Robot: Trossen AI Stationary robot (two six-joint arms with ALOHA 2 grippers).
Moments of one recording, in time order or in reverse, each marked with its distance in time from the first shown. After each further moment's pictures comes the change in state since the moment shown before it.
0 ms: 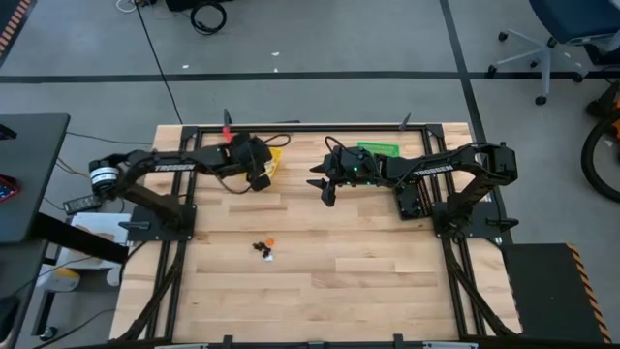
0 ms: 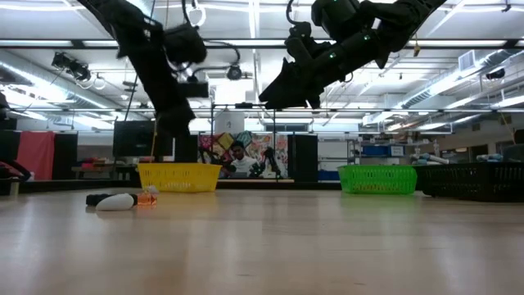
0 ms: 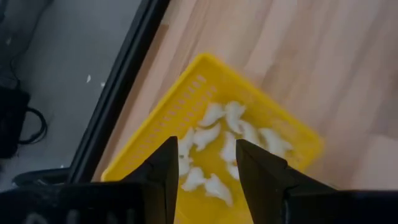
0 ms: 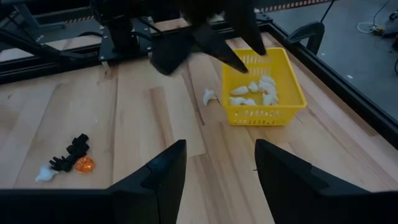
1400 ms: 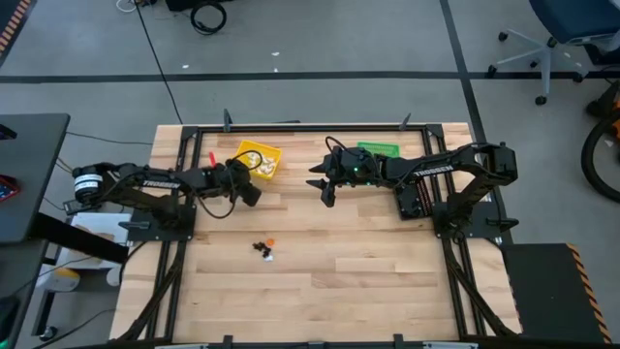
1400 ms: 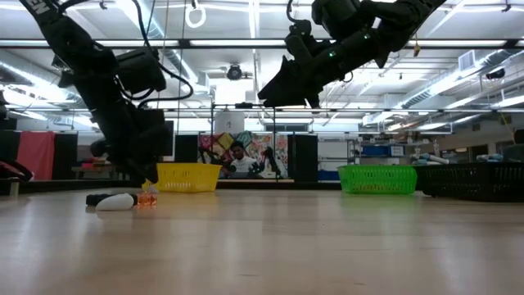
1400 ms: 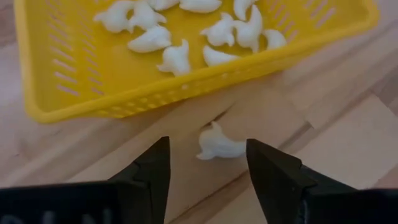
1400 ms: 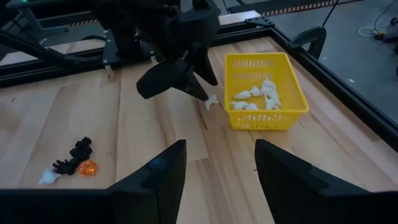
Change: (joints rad) left arm -0.061 -0.151 -0.402 0.198 0.054 -0.701; right arm 0.006 0.000 0.000 0.015 0.000 -0.002
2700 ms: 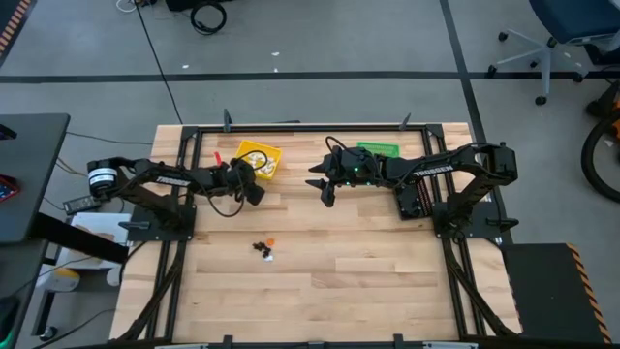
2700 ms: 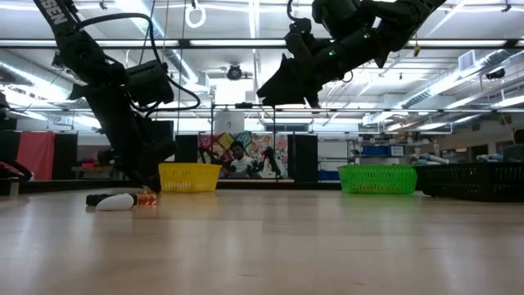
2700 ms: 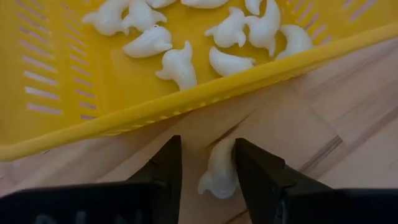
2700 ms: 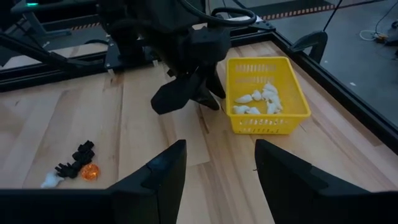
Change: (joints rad) left arm 0.015 0.160 0.005 0.086 0.011 0.022; right arm 0.002 0.000 0.000 0.014 -0.003 0.000
